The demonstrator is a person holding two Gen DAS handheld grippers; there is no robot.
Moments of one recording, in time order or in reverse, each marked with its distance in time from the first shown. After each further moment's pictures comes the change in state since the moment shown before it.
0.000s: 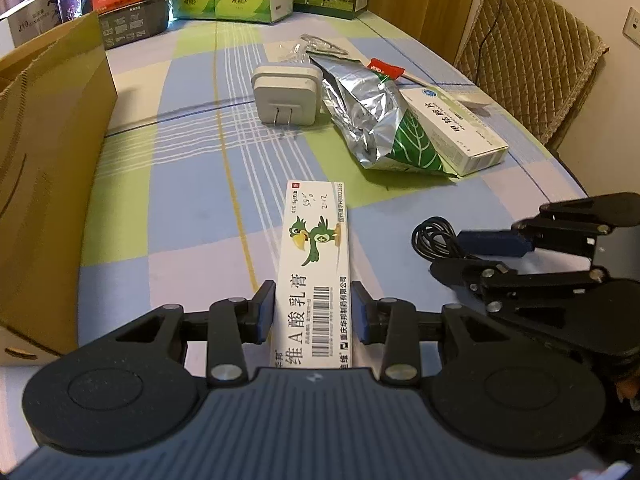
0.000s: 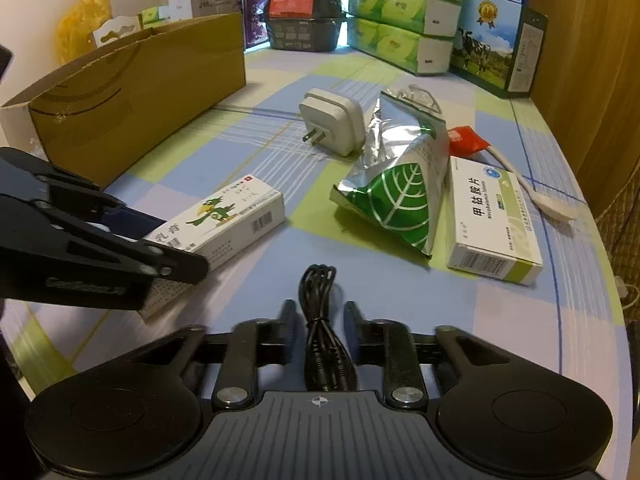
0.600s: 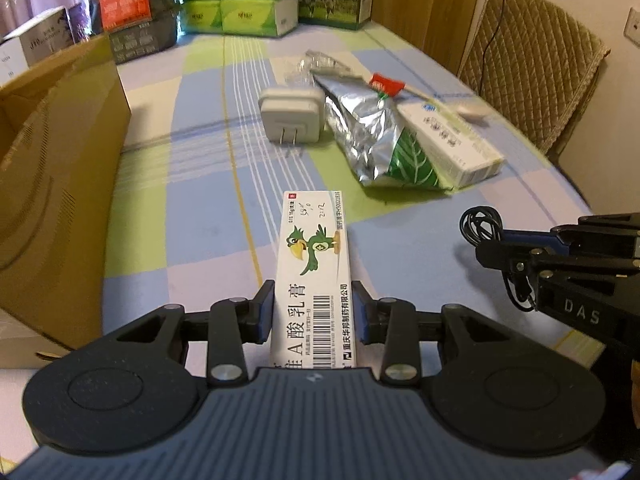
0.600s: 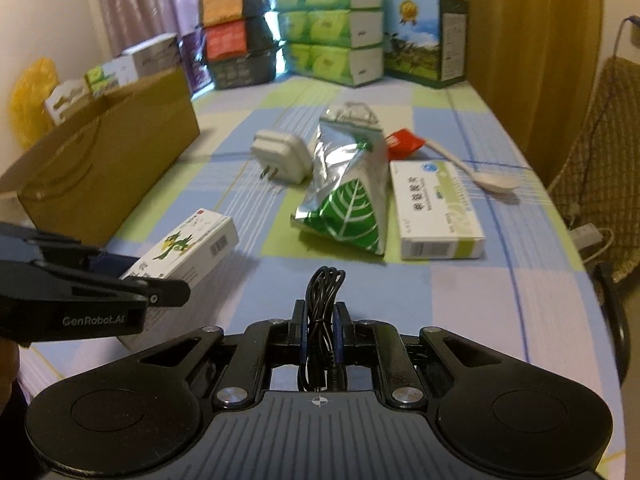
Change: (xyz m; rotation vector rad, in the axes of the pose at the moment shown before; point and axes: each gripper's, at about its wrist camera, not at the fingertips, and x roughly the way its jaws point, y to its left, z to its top) left arm -0.028 -0.007 0.009 0.009 -0.025 0.040; right arm -0.052 -0.010 0.007 0.232 -0.063 -0.064
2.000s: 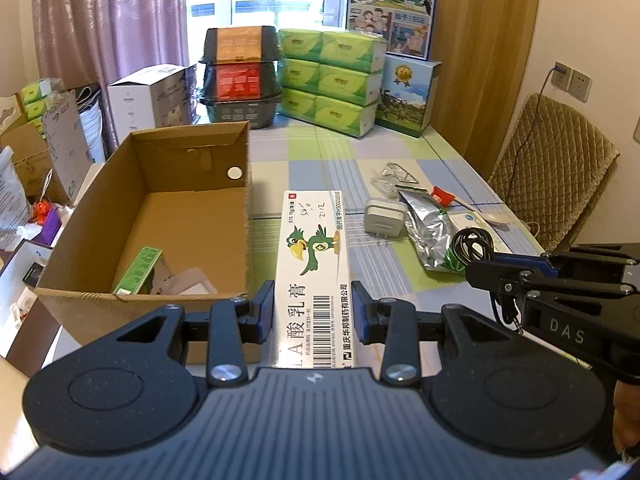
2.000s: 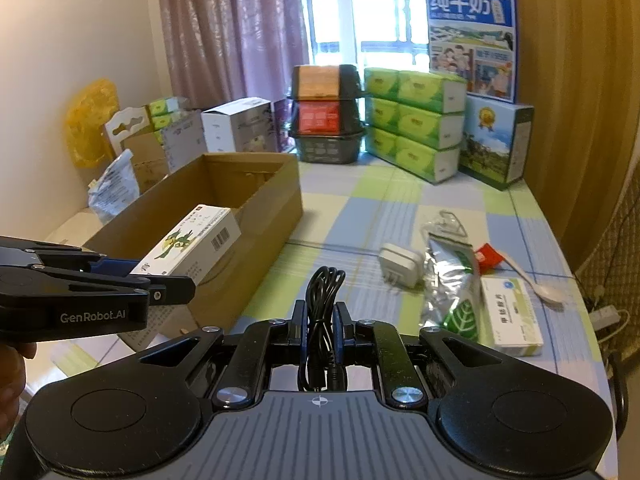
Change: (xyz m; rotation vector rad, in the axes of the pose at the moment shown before) left arm -0.160 0.084 -0.005 -0.142 -0.205 0.091; right arm -0.076 0.137 0.054 -0.117 -0.142 0.086
